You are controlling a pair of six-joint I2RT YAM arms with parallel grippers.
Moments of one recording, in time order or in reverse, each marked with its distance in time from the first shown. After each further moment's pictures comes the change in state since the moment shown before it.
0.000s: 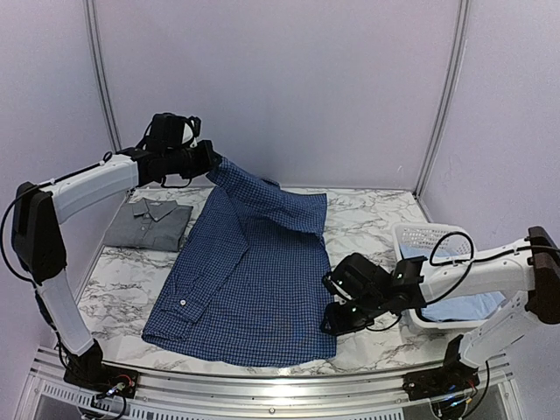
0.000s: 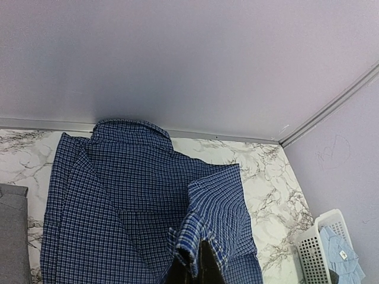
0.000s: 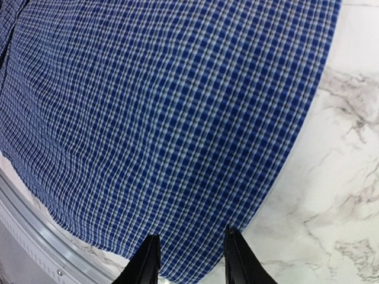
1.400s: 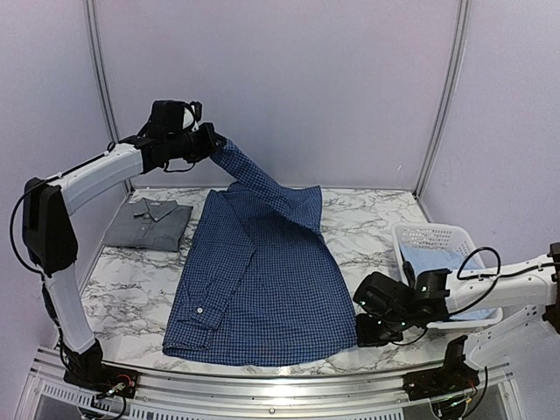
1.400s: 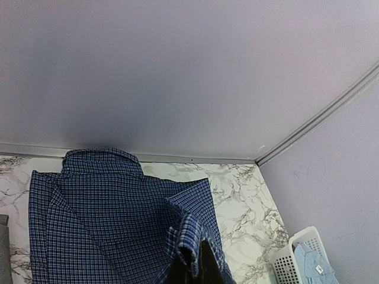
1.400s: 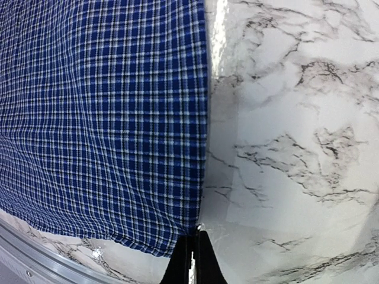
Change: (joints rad) left arm 0.037 0.087 0.177 0.007 0.080 -0.052; right arm 0.049 -0.193 -0.154 -0.196 0.124 0.271
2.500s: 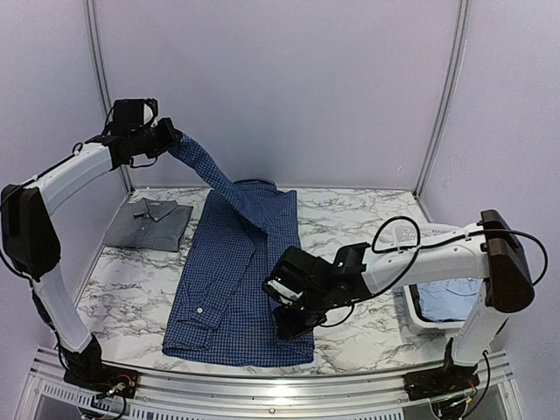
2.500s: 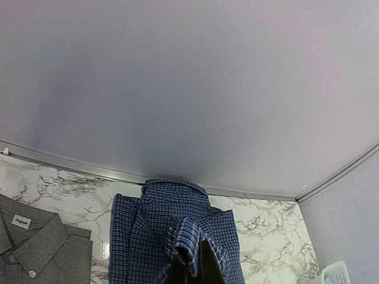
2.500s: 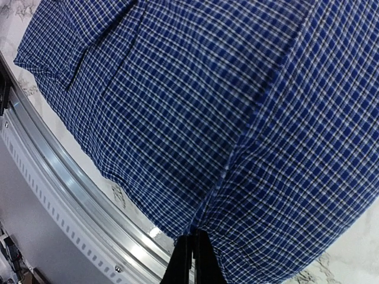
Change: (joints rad) left arm 0.192 -0.104 -0.083 -0.013 -0.039 0.041; right arm 0.114 0.510 0.576 0.048 -0.269 -0.370
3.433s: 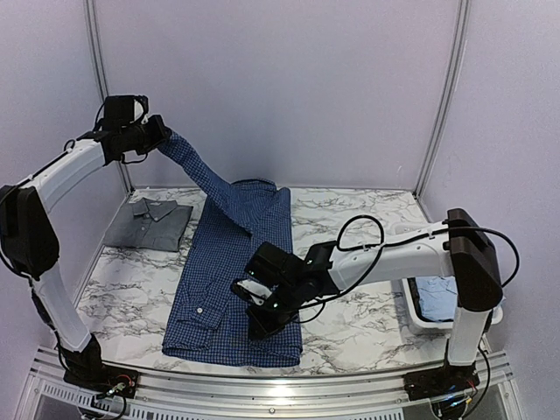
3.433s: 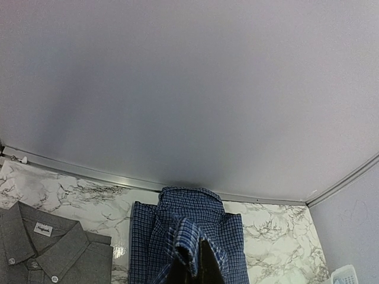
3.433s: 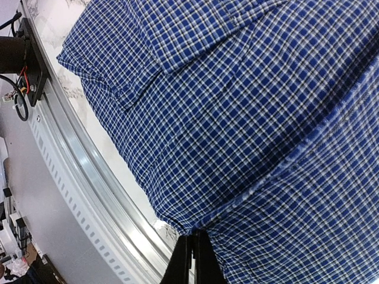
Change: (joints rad) left arm 0.066 0.000 0.030 -0.054 0.001 0.046; right arm 0.000 0.200 0.197 0.063 -0.163 -0.106
